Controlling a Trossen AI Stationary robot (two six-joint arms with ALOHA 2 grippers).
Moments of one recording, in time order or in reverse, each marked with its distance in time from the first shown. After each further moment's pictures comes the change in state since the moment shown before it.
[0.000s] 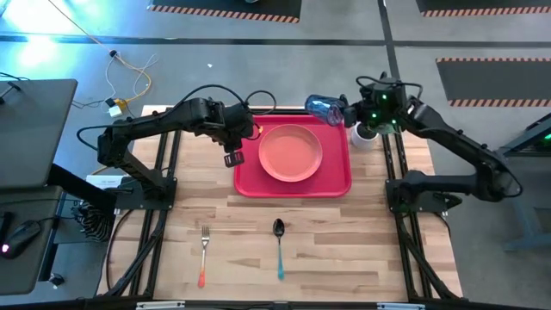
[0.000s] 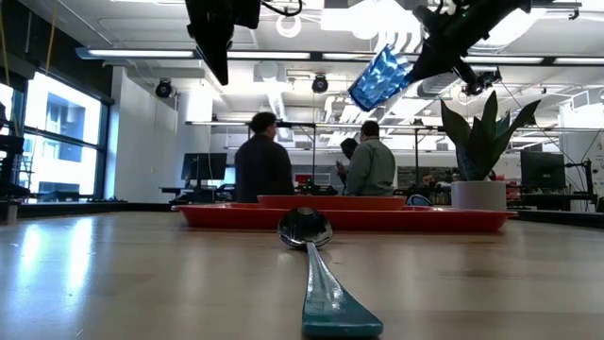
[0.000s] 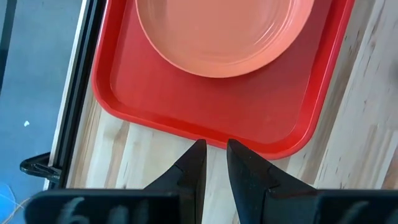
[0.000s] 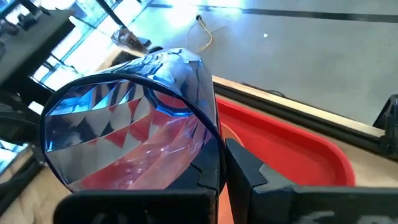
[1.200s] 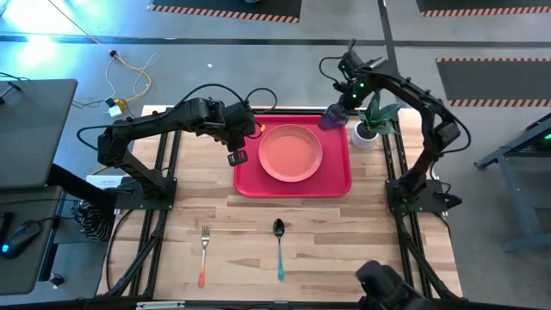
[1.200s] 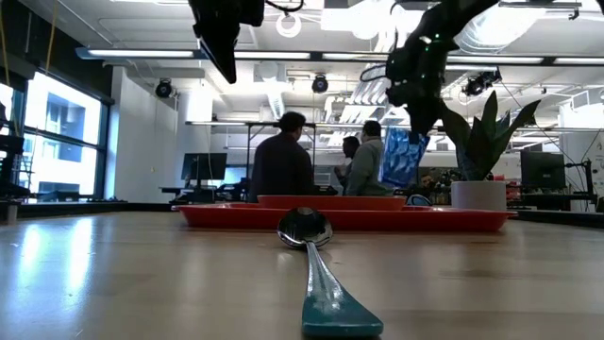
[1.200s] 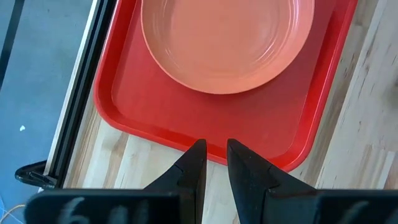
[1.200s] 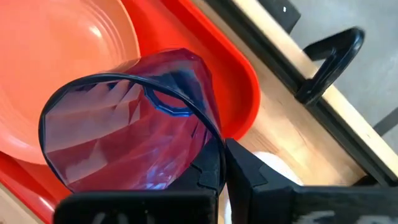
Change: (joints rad) left arm 0.000 0.000 0.000 0.053 0.000 -0.031; right arm -0.193 0.684 0.552 -0.661 -0.003 -0.574
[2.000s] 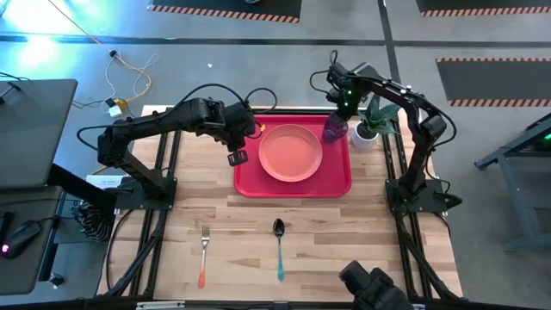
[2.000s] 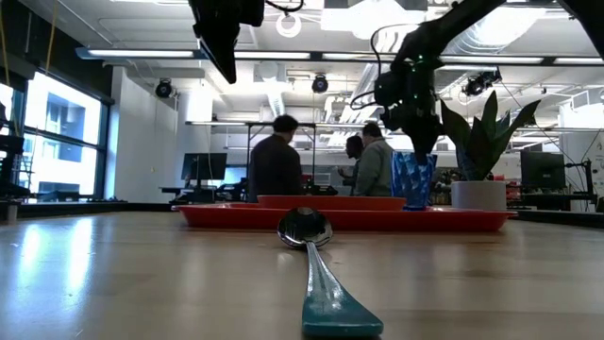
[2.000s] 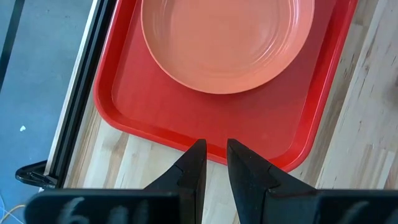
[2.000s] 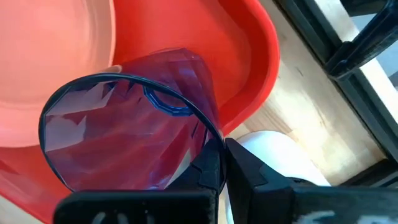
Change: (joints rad) left arm 0.000 0.000 0.000 0.000 0.000 0.004; right arm 0.045 0.129 0.000 -0.065 0.066 0.013
